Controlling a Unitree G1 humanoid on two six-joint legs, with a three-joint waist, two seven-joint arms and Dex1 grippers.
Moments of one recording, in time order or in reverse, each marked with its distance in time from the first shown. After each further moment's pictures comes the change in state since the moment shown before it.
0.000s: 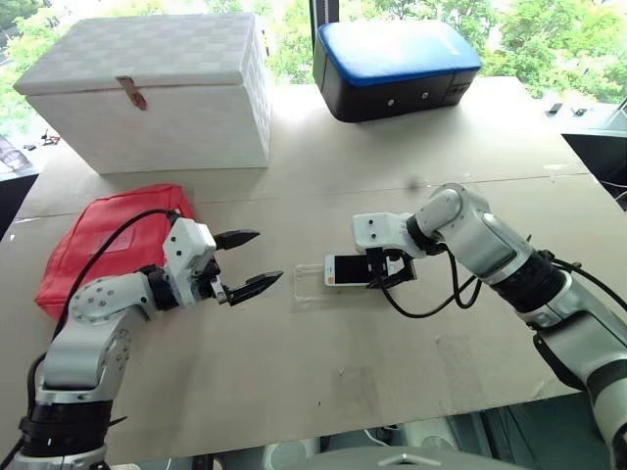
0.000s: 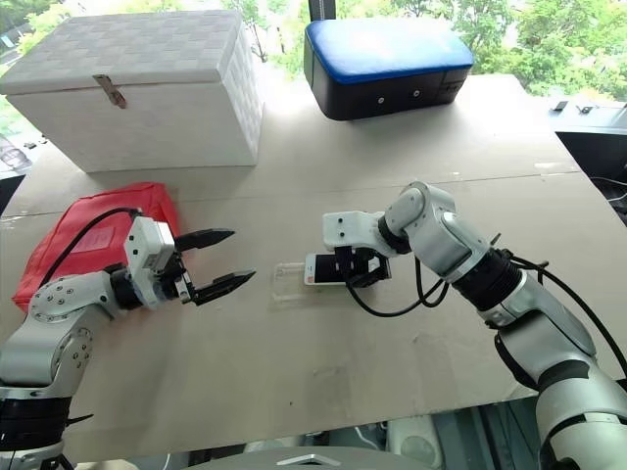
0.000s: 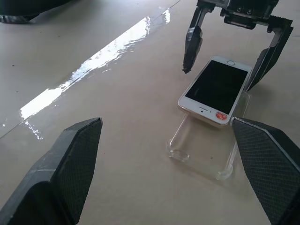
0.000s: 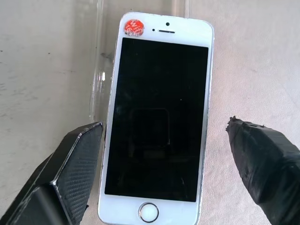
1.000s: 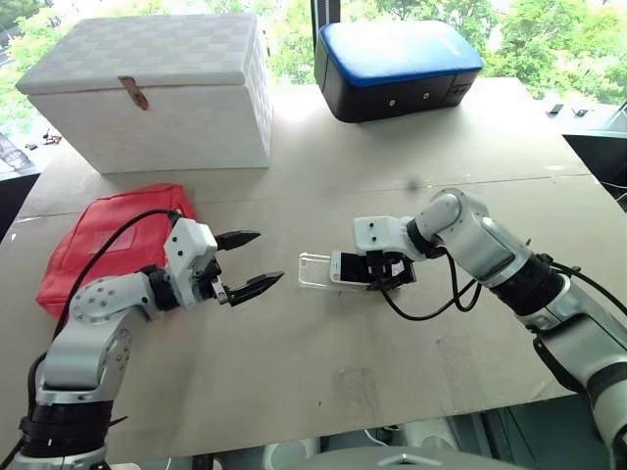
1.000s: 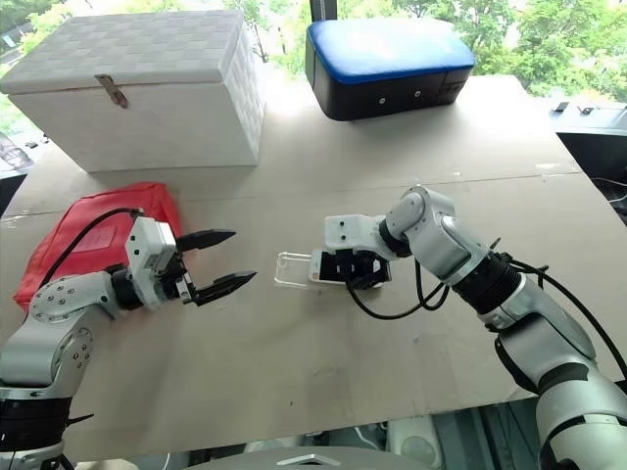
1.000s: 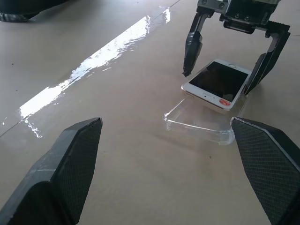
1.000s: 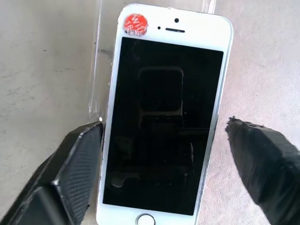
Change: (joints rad) left arm 0.001 -0.004 -0.001 -0.008 0.005 0.010 0.002; right arm 0.019 0.001 0.004 0.003 0.004 -0.004 -0.002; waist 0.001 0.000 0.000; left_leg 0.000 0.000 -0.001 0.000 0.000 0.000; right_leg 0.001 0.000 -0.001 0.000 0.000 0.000
